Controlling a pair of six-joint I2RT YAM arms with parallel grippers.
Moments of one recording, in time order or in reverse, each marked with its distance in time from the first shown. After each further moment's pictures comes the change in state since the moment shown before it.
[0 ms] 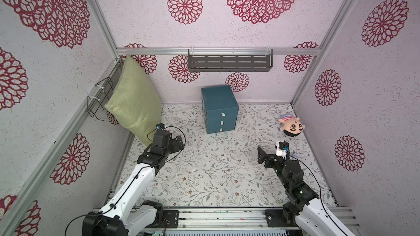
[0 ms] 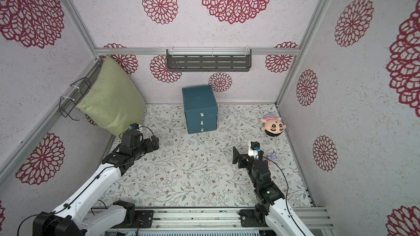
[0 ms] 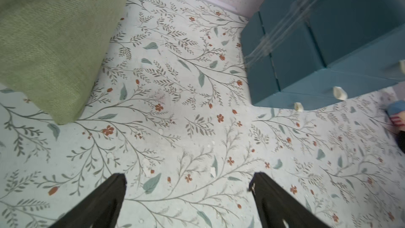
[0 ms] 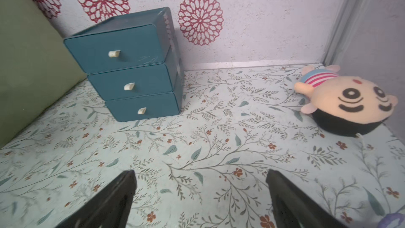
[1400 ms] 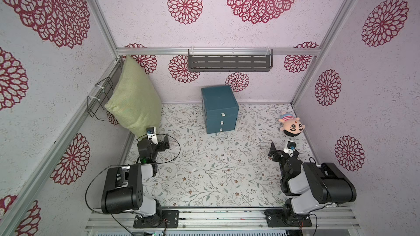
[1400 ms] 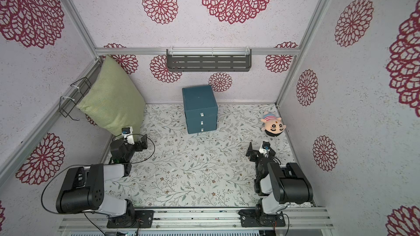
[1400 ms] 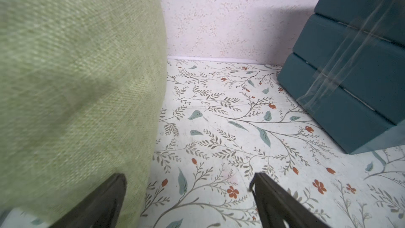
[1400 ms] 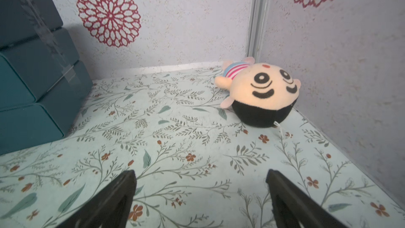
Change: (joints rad) left arm 0.395 0.420 -0.363 1.195 0.293 0.407; right arm -0.412 0.956 -0.167 1.212 -0.103 -0.108
